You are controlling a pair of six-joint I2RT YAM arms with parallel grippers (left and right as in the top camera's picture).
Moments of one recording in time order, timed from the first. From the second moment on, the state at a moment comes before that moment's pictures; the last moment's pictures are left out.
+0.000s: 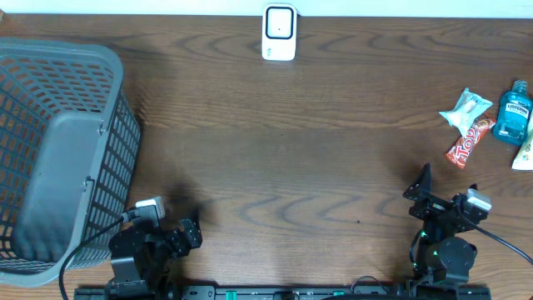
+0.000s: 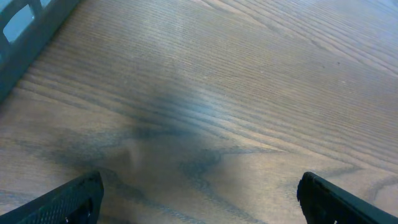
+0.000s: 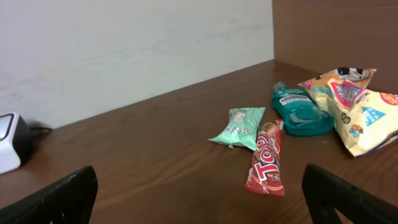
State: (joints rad) left arm 0.09 0.01 0.21 -0.88 0.22 -0.25; right arm -0.12 0.01 0.01 -0.05 0.24 0.22
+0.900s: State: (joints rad) left arm 0.09 0.01 0.21 -0.88 0.22 -0.25; right arm -0.12 0.01 0.01 -0.05 0.22 0.20
